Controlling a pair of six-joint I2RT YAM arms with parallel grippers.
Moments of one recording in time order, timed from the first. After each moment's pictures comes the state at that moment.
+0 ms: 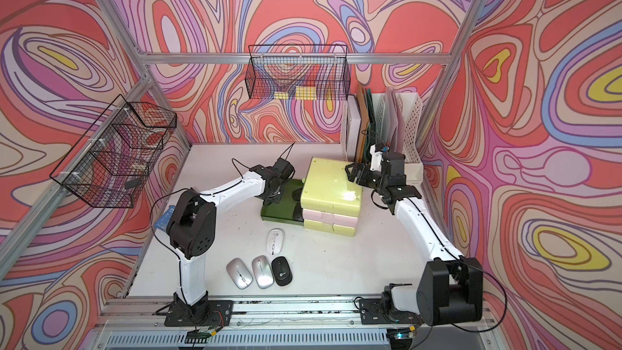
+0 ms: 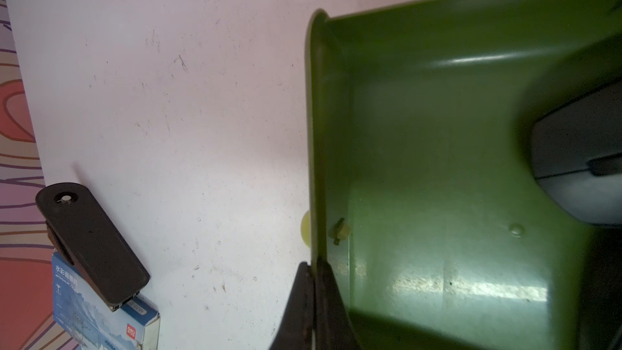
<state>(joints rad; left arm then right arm) -0.58 2.00 1.56 -0.88 -0.46 -0.32 0.06 1.33 1.01 -0.26 -0.35 0.37</state>
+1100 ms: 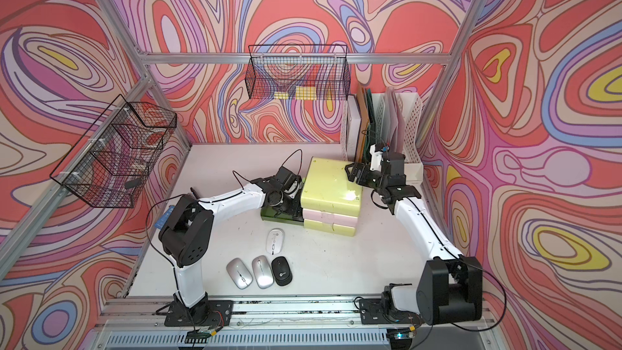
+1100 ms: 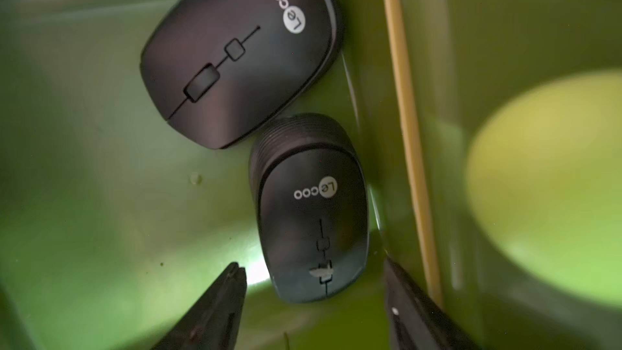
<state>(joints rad) -0.65 1.93 1.37 -0.57 0.17 -0.34 0.06 1.34 1.01 -0.25 -0.36 0.37</state>
